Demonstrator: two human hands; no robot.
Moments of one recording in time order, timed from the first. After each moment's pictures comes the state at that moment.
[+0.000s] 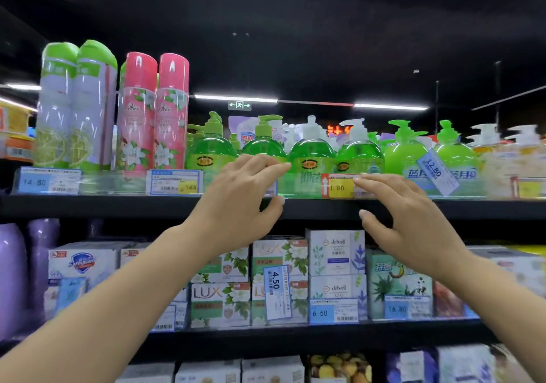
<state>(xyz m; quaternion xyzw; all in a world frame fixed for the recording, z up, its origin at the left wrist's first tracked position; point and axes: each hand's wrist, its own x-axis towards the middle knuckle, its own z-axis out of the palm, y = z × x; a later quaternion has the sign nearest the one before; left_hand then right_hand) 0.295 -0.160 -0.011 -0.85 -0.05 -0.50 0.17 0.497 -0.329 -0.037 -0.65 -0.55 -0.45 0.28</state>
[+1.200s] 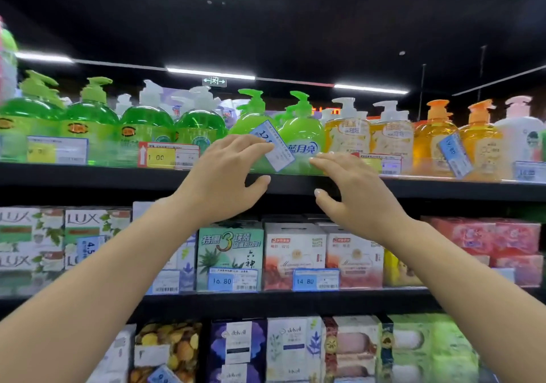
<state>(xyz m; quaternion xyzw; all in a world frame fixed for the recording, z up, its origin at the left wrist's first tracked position) 0.510 -0.308 -0.016 -0.86 -0.09 -0.47 0.15 0.686 -0.460 -0.029 -0.65 -0.60 -0.40 0.24</state>
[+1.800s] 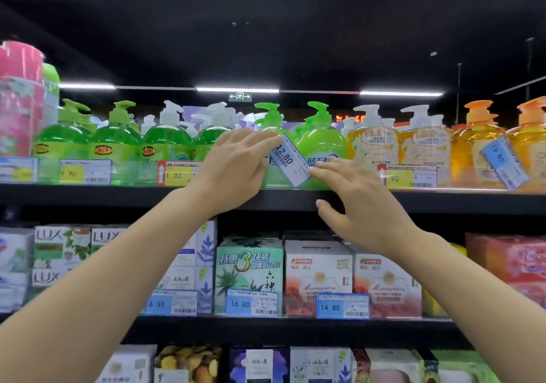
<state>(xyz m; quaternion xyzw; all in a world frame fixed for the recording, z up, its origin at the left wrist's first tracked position) 0.524 -0.278 0.016 -0.83 -0.11 -0.48 0.25 0.693 -0.427 -0.026 -0.60 -0.63 -0.43 0.26</state>
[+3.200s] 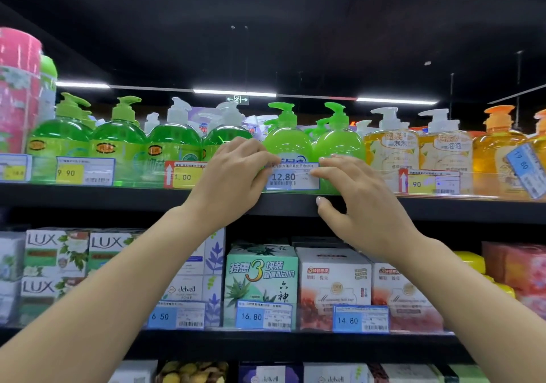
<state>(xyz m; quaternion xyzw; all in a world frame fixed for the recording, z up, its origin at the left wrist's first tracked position) 0.515 -0.251 0.000 -0.80 -0.06 -0.56 0.23 0.680 -0.401 -0.023 -0.58 -0.62 -0.45 0.29</state>
